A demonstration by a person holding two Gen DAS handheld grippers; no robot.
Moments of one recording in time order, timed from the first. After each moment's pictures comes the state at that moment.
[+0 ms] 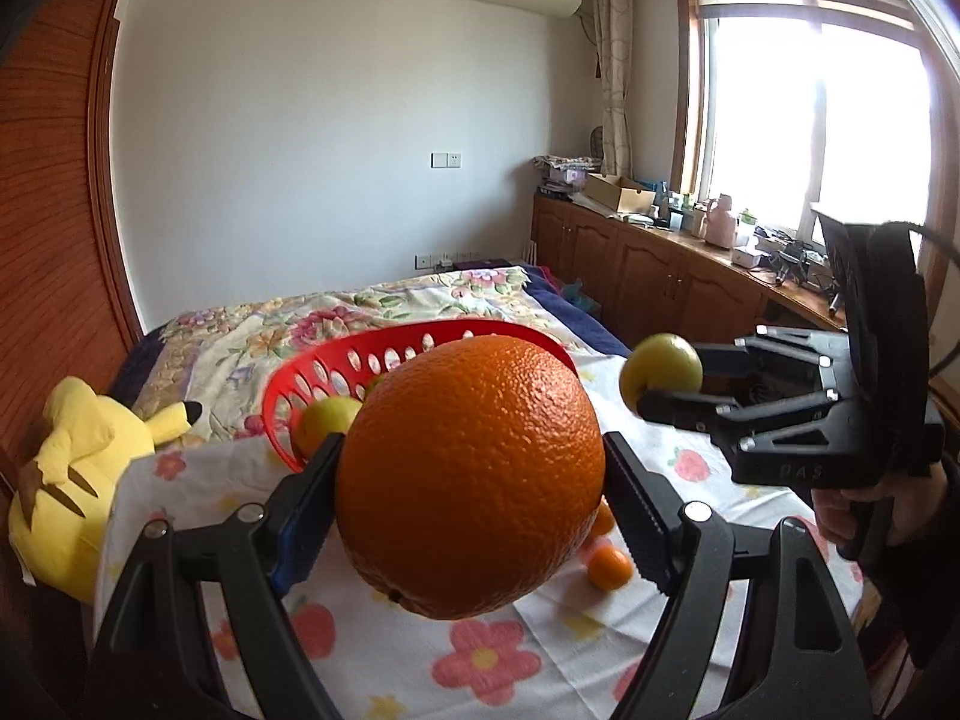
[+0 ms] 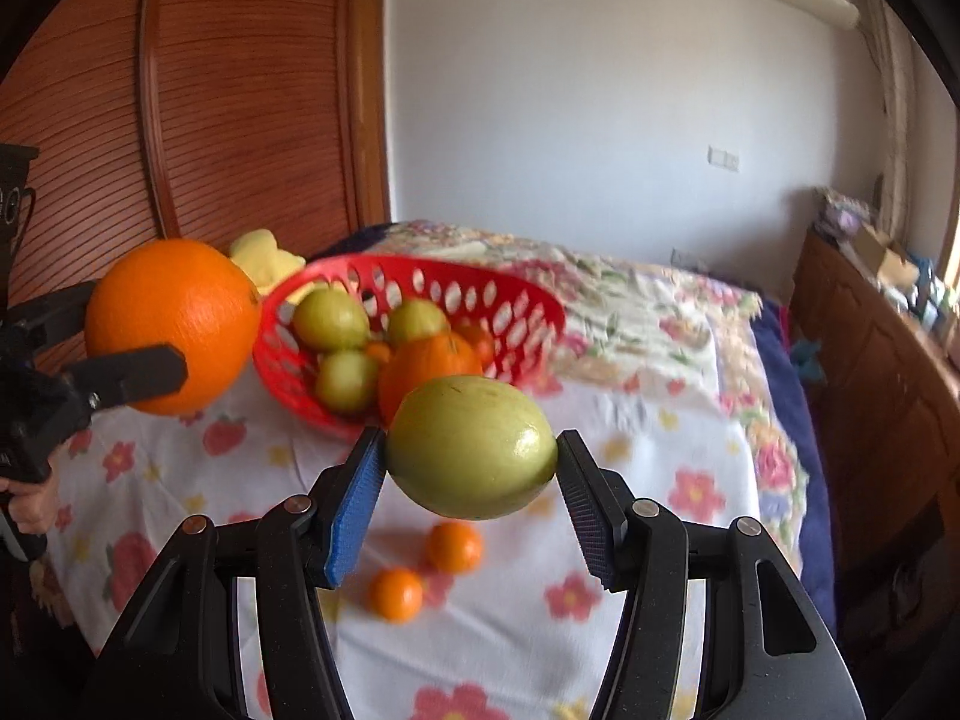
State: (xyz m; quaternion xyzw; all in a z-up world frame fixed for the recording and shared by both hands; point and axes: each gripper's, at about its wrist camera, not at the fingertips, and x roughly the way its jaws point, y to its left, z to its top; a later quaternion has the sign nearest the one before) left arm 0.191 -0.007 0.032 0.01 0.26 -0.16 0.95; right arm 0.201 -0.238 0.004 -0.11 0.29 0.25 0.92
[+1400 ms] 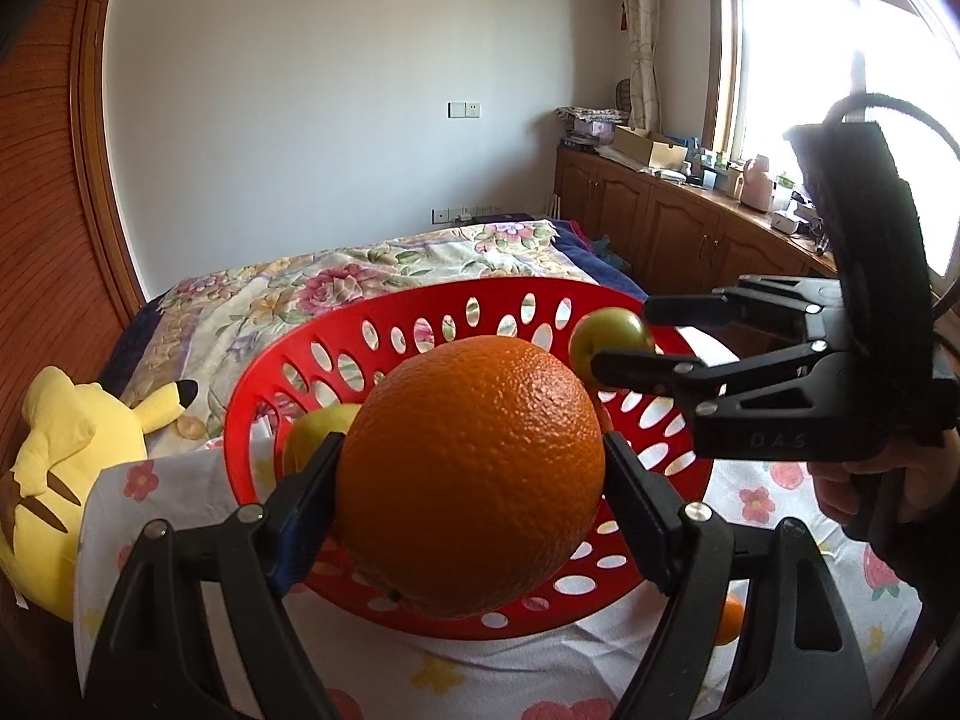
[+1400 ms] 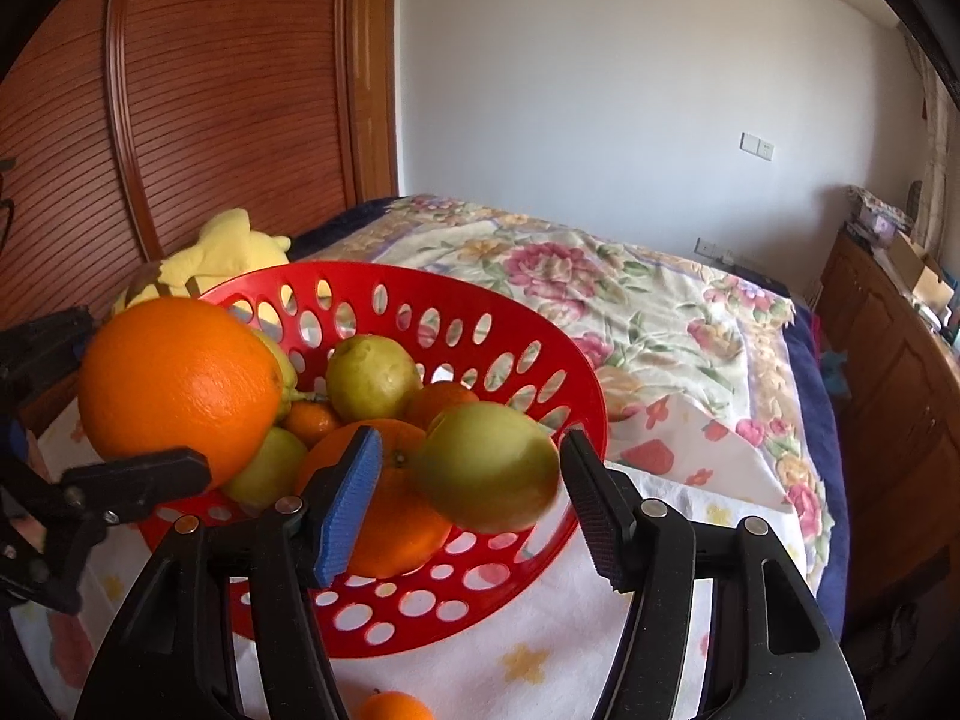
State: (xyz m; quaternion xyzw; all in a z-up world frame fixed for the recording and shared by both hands) left arm 0.284 -0.007 -0.021 0.02 0.31 -0.14 0.94; right arm 0.318 -0.193 -0.031 -0.12 0.32 0.27 0.90
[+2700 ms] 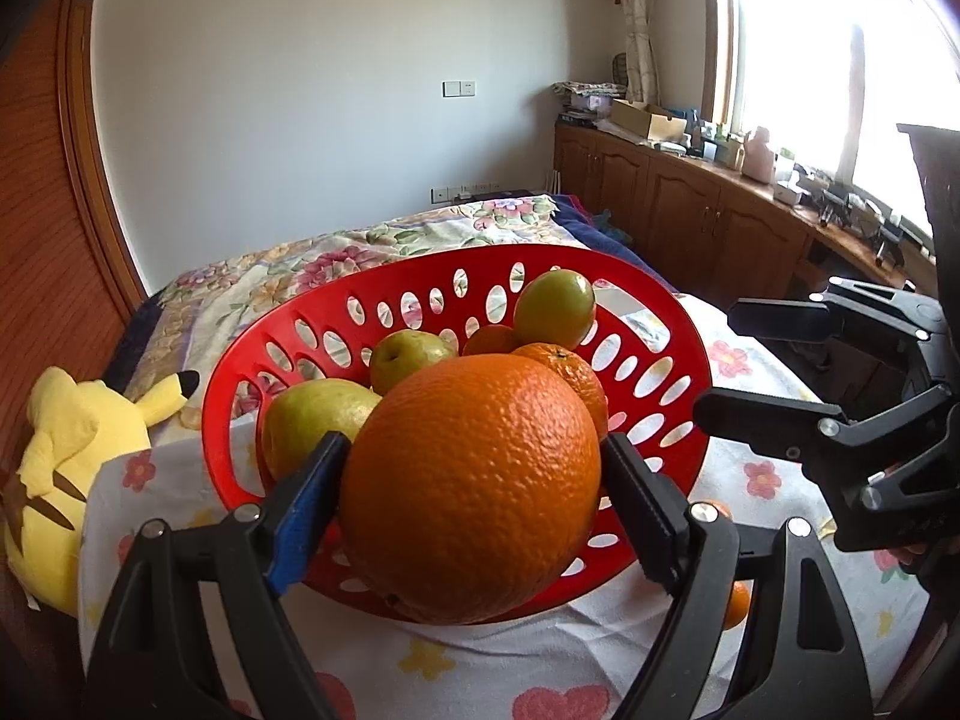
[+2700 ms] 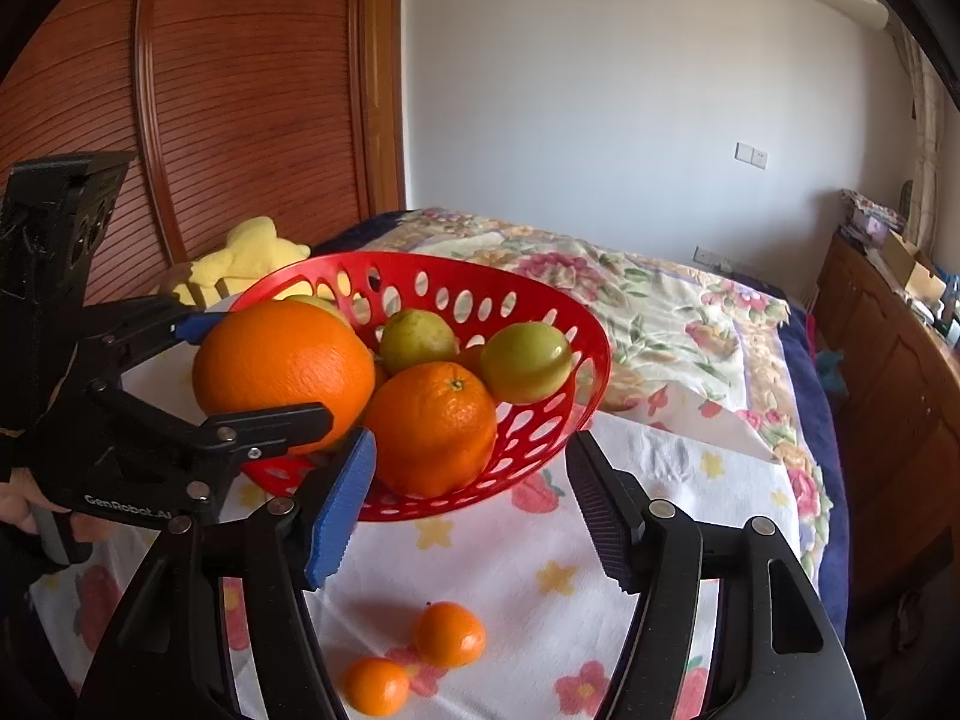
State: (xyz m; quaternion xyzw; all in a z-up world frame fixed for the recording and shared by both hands) left arm 0.282 -0.024 -0.026 0.05 0.33 -0.14 0.93; right arm 0.258 -0.209 -0.024 -0.11 0.31 0.27 0.90
